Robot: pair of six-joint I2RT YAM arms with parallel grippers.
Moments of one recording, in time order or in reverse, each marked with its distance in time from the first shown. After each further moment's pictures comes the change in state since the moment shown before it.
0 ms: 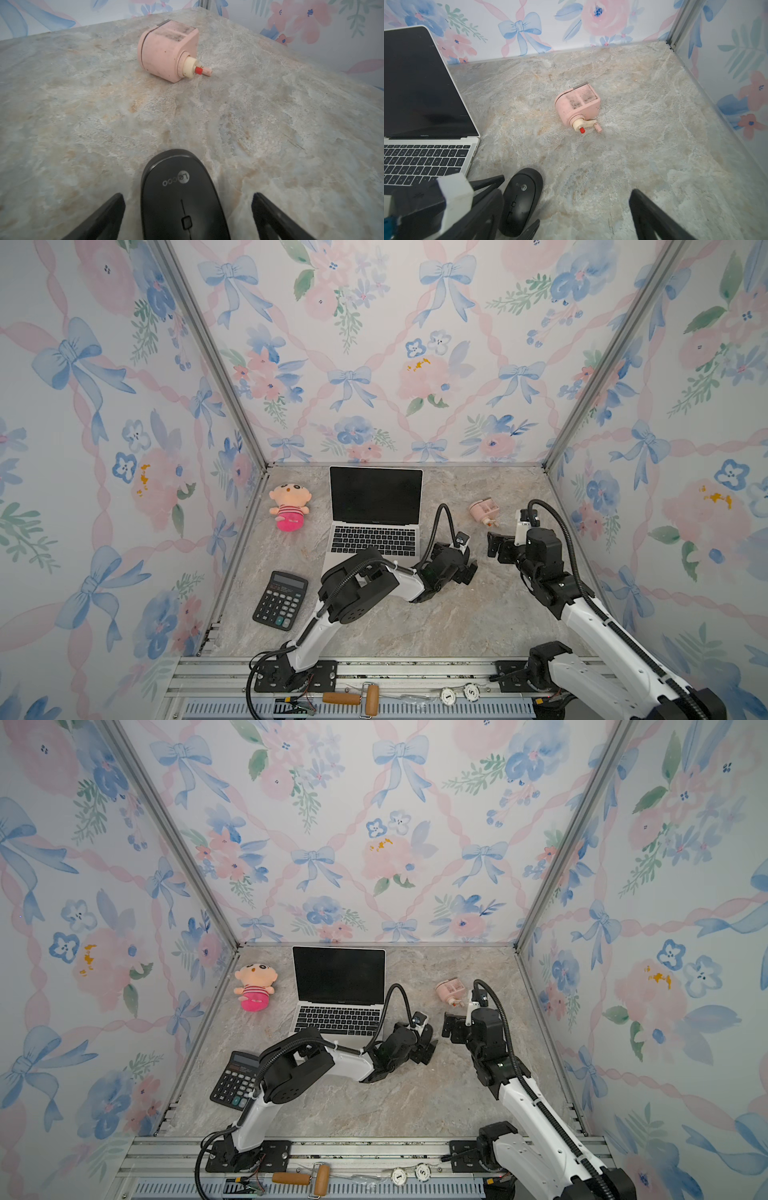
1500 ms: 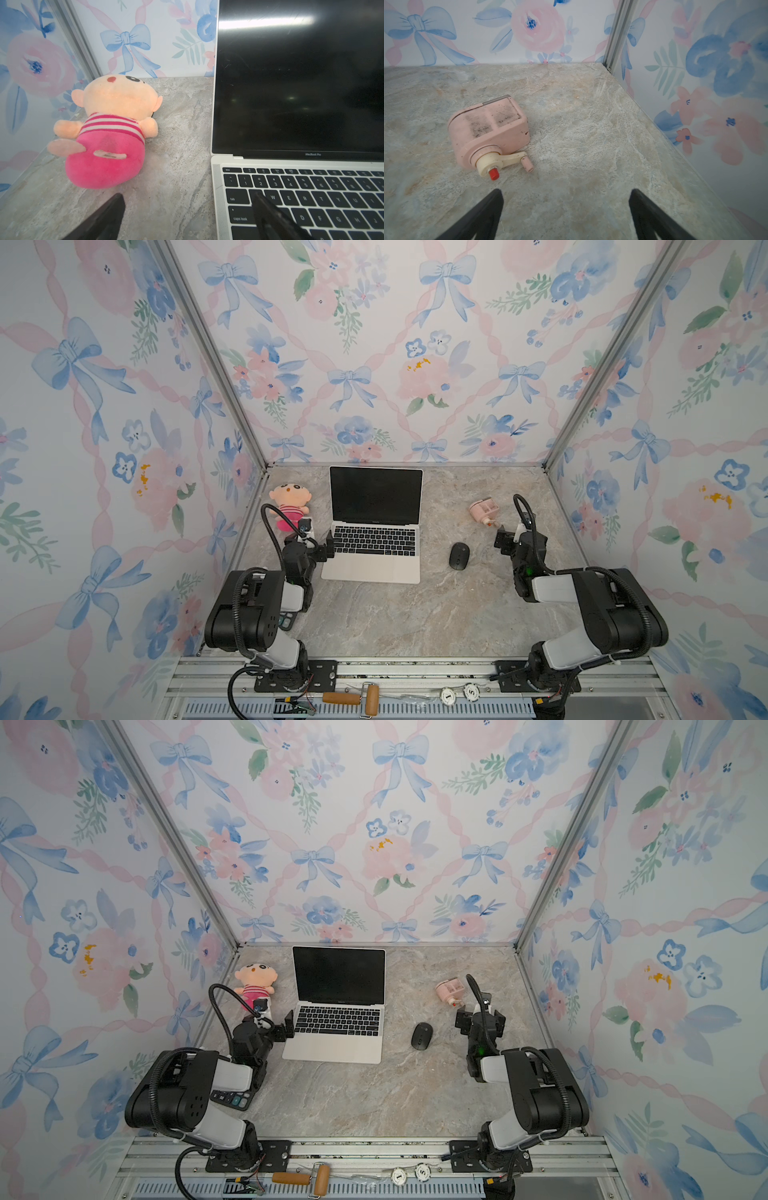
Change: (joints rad) left arm 1.030 -0.673 -0.932 0.442 0.288 0.258; right arm -0.161 0.653 -0.178 1.000 0.190 -0.200
